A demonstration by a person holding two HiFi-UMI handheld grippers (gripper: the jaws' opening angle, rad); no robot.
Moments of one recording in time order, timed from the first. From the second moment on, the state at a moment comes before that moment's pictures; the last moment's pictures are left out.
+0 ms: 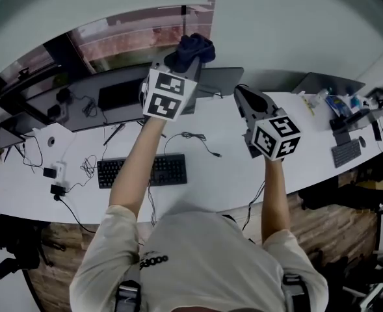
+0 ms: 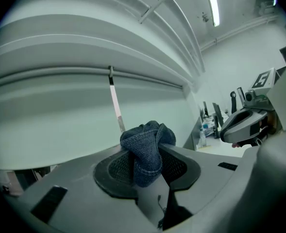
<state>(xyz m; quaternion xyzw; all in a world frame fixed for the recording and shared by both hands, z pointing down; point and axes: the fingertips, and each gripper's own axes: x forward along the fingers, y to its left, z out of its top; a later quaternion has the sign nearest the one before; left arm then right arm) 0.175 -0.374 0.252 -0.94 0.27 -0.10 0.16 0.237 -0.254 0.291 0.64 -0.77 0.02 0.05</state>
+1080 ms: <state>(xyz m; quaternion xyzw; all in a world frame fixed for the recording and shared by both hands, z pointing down) 0.075 -0.408 0.255 -0.90 0.40 -0.11 0.12 0.167 -0.295 0.292 0.53 -0.85 0.02 0.09</state>
